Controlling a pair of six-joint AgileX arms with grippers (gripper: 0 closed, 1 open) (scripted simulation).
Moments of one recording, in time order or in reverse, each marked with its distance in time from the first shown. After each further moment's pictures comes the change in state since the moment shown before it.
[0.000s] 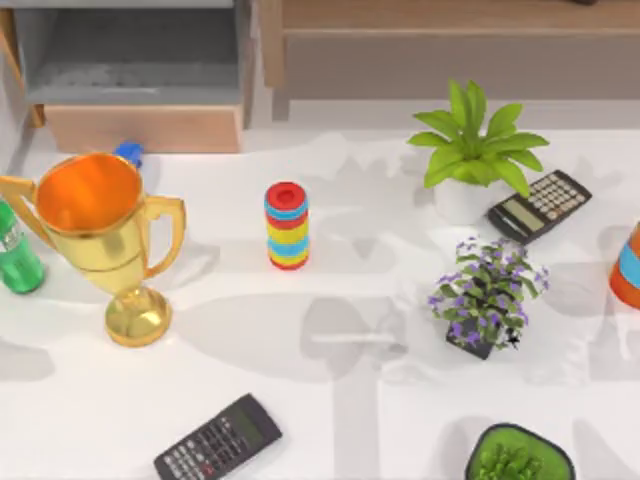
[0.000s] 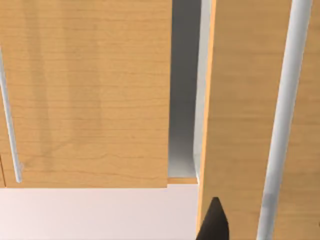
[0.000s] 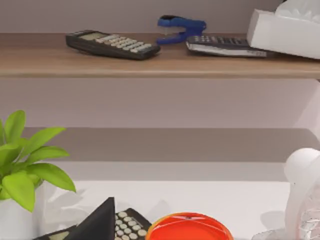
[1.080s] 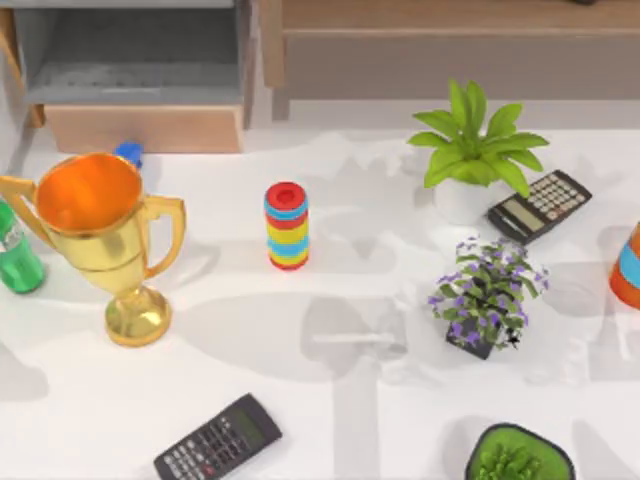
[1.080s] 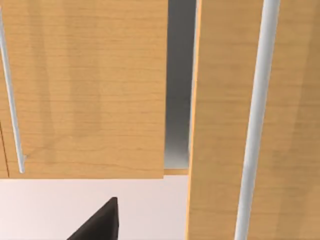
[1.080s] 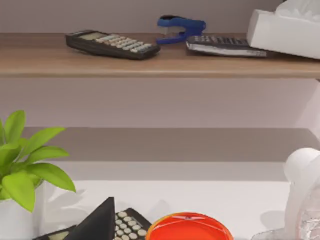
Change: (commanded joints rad) left arm 0.043 -0.019 -0.053 0.032 0.044 0.003; right arm 0.000 0.000 0.000 0.000 0.000 0.000
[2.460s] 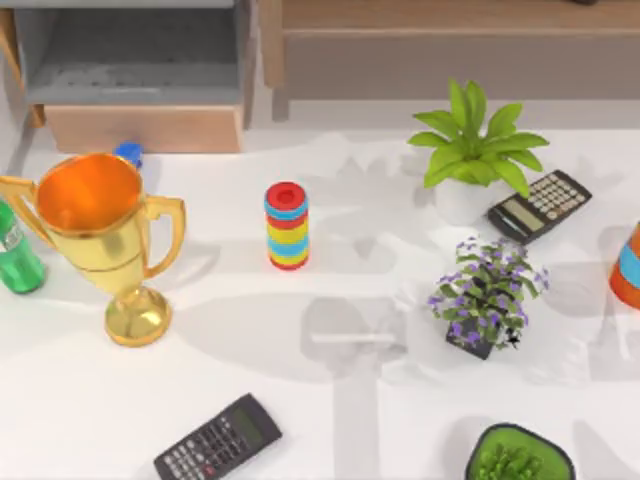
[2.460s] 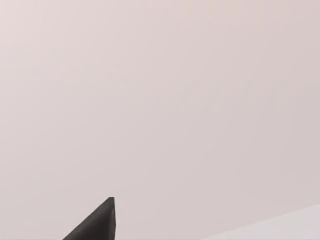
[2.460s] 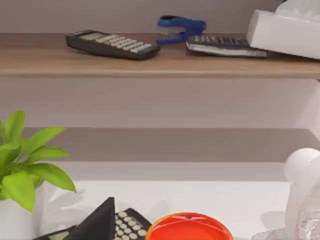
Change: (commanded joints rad) left arm 0.096 0.005 0.961 -1.290 -0.385 -0.507; right arm 0.000 0.000 0.000 0.000 0.000 0.000
